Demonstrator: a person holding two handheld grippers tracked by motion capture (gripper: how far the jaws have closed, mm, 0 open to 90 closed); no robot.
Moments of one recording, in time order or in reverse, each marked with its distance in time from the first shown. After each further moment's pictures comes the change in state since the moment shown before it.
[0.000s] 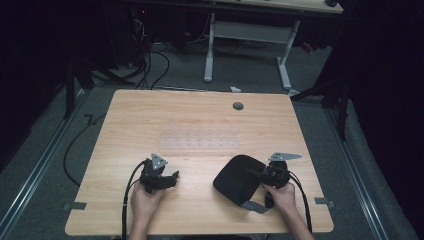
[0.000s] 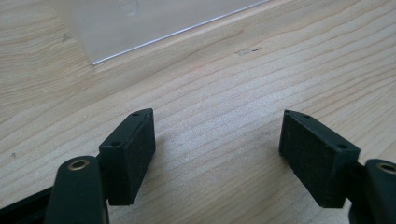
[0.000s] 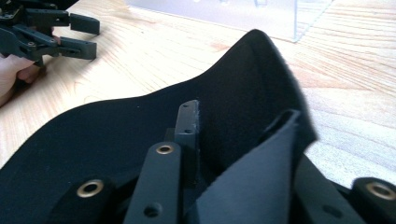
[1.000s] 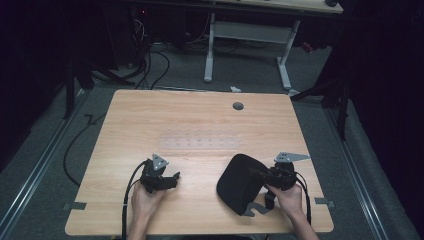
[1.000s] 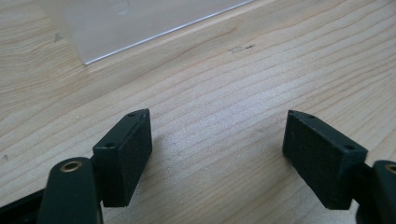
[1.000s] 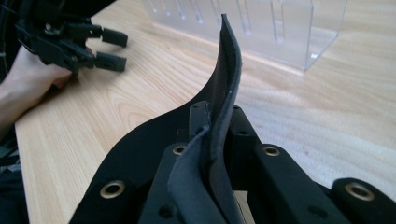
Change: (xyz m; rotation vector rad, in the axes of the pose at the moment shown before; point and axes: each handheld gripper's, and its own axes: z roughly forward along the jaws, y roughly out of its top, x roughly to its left) left arm -0.002 -0.001 -0.001 0.014 -0.012 0.009; right arm 0.024 0.014 -0.031 -0.027 0.007 -0.053
